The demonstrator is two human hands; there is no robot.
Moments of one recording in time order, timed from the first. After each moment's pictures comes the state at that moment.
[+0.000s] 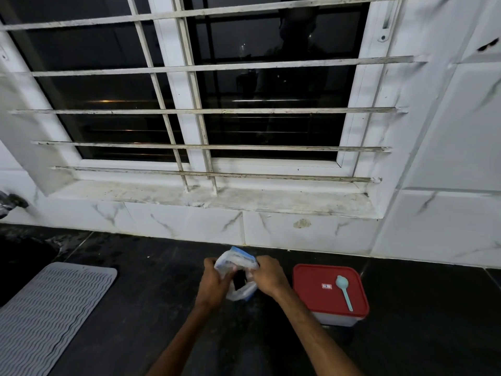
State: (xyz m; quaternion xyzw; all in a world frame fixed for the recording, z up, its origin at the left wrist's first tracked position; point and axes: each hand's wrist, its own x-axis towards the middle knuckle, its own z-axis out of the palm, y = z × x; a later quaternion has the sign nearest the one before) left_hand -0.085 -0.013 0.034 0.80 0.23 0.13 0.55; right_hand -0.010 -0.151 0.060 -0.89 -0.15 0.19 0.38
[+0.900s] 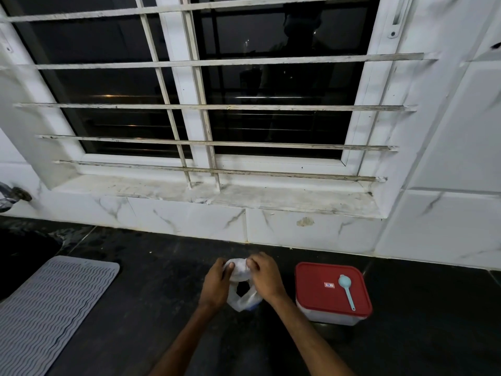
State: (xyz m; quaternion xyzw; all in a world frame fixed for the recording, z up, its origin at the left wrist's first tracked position) left_hand -0.089 -0.014 0.032 0.83 0.21 0.11 0.51; right_hand -0.015 -0.138 0.029 -0.86 -0.20 0.05 0.46
